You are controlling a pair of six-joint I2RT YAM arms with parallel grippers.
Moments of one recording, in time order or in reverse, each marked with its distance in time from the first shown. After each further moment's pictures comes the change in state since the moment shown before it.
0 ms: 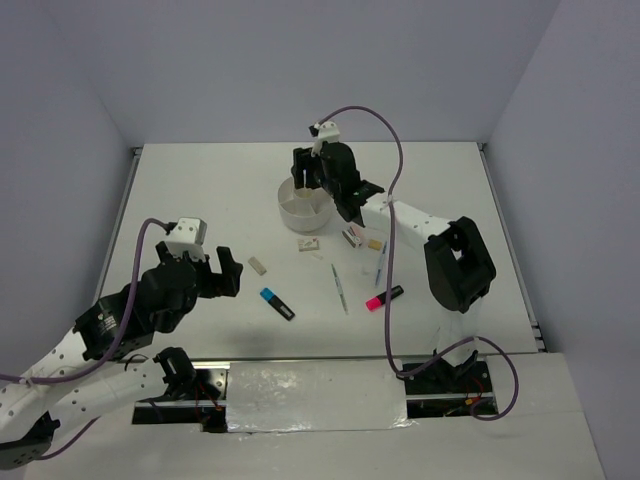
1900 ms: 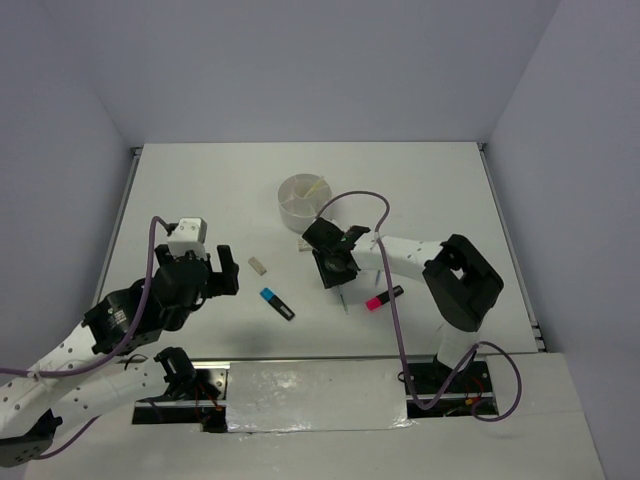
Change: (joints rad) left arm 0.008 0.046 0.000 -0.074 -0.070 -0.082; right arm 0.212 -0.117 -0.304 -0.800 0.030 0.285
